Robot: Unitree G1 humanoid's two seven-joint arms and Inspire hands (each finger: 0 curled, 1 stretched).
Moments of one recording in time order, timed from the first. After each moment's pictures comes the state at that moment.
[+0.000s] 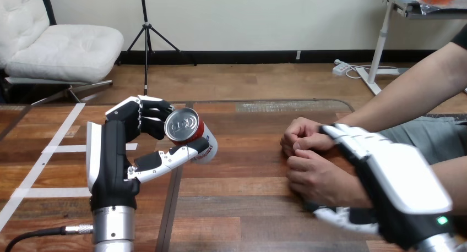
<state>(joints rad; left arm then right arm) 0.02 0.11 -0.02 0.19 0.22 -0.55 0.29 0.34 -0.27 -0.12 -0.38 -0.88 -0.31 0.06</state>
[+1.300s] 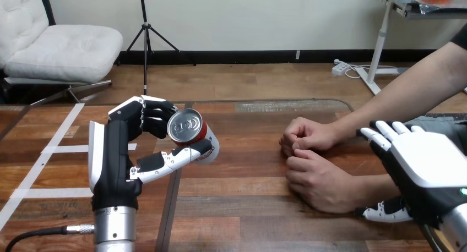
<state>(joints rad) 0.02 0.10 -0.01 0.19 0.25 -0.57 0.29 0.24 -0.49 -0.12 -0.43 -1.00 -0.02 0.33</state>
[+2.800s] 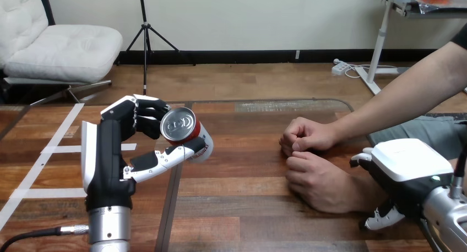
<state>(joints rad) 0.02 0.10 0.01 0.19 0.24 -0.57 0.28 0.04 -0.64 0.05 -0.20 -1.04 0.02 0.48</state>
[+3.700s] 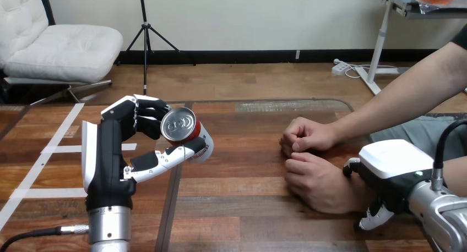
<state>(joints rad) 0.02 0.10 0.02 0.19 0.24 -0.57 0.28 -0.05 -0.64 0.13 -0.14 -1.06 0.06 0.54</state>
